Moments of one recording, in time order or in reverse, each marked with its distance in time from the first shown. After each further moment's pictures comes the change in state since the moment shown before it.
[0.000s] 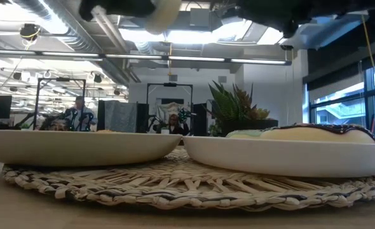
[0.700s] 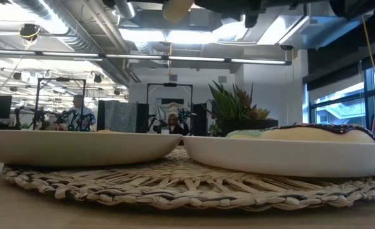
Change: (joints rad) left arm 0.065 0.000 0.000 0.317 0.107 0.451; right arm -0.090 0.204 0.246 -0.032 -0.130 -0.061
